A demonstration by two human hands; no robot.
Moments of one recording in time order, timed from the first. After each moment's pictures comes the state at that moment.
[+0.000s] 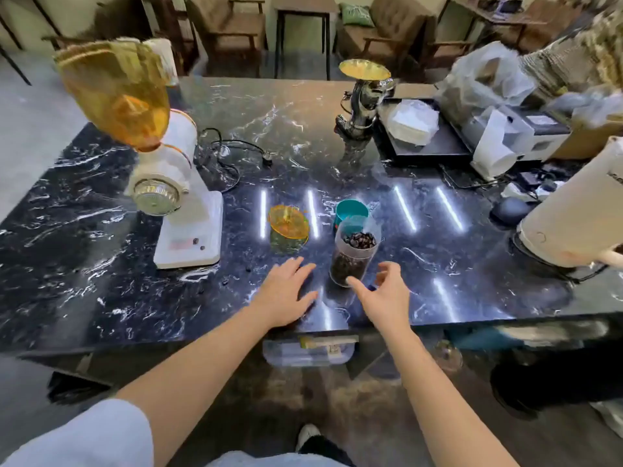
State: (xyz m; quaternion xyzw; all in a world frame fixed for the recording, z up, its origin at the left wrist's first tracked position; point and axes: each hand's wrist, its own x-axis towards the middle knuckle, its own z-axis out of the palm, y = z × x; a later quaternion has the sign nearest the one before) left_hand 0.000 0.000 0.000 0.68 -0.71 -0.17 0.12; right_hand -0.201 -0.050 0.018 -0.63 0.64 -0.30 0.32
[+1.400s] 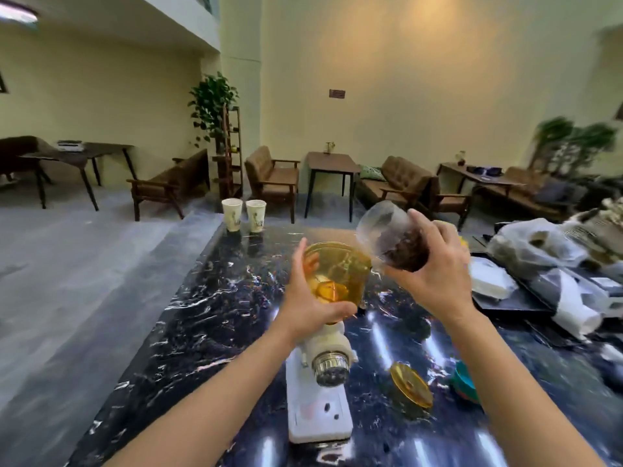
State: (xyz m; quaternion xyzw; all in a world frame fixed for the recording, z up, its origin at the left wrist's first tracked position) left_hand 0.266 -0.019 0.208 0.53 -0.54 -0.26 0.59; right_hand 0.067 -0.100 0.278 -0.78 0.38 -0.50 -0.06
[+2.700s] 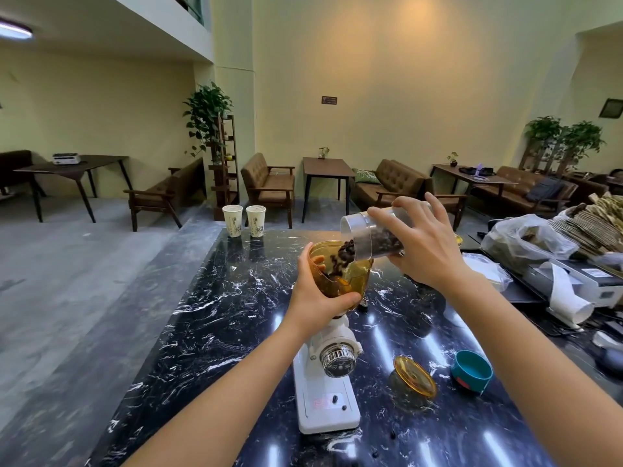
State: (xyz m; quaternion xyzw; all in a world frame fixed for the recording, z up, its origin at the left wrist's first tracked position) left_hand 0.264 -0.018 0.203 0.52 -0.54 -0.26 0.60; right_hand 0.075 -0.097 0.316 -0.86 0.28 -0.32 -0.28
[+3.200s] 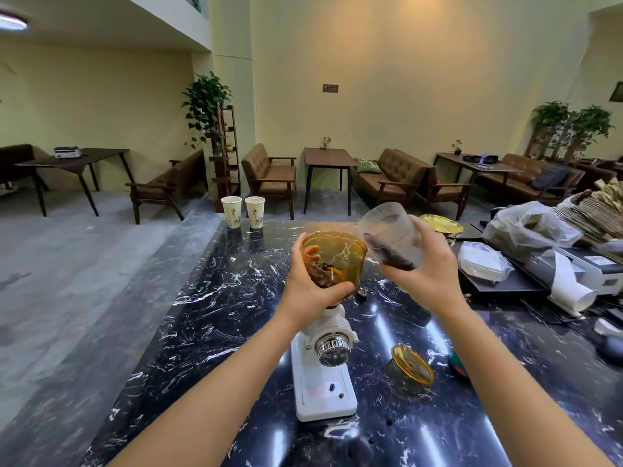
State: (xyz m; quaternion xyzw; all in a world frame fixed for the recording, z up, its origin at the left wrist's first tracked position) left_hand 0.264 -0.018 0.199 0.53 -0.55 -0.22 0.60; right_hand 0.057 -0.081 0.256 -0.77 0.40 -0.48 0.11
